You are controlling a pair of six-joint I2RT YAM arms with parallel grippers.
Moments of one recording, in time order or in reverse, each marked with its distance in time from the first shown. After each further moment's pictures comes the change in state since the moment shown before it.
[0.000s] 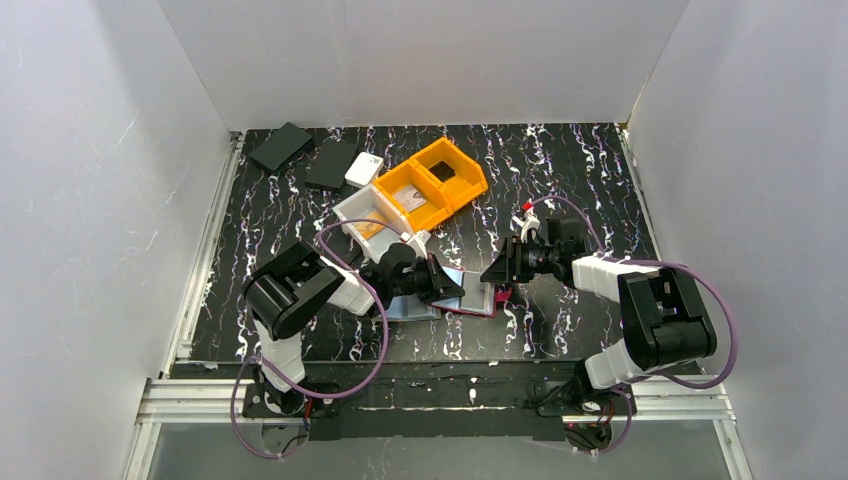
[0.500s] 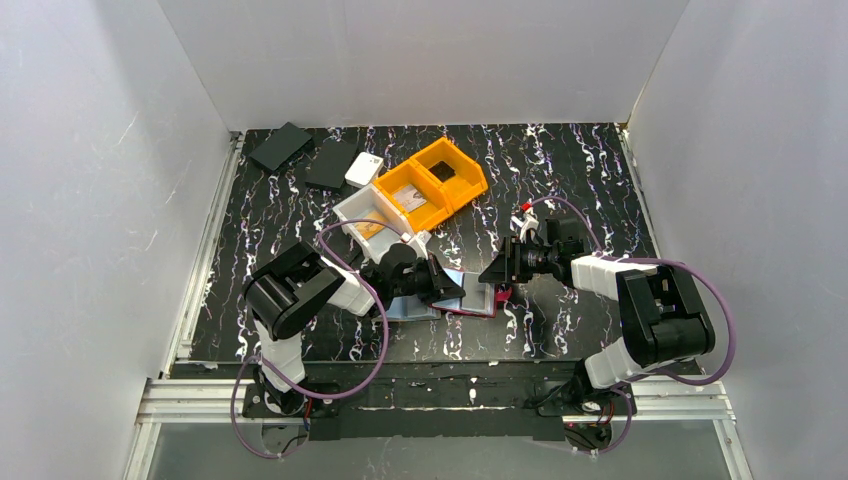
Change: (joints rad) left arm -0.006 0.000 0.000 0.000 0.003 -0.005; right arm 0.002 0.020 0.000 0.019 -0.021 0.016
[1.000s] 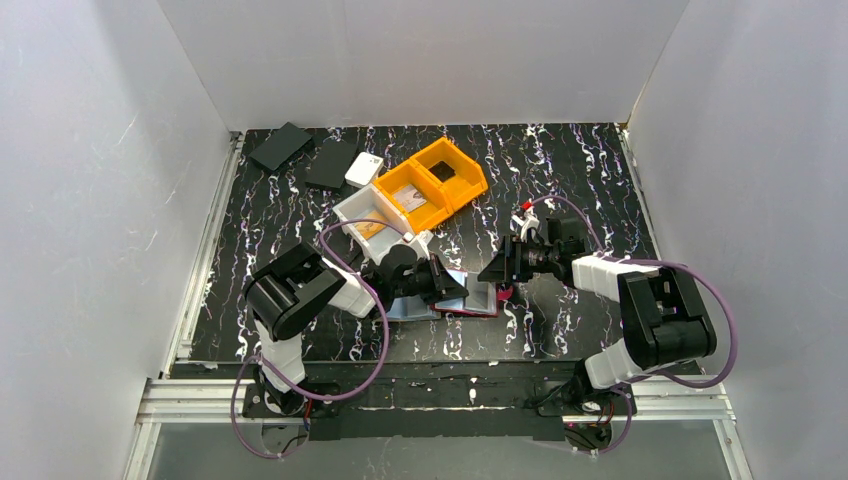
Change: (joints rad) left arm -0.013 0.000 -0.004 0.044 0.007 -0.004; right arm 0.000 -0.008 0.002 -0.002 -0.010 0.007
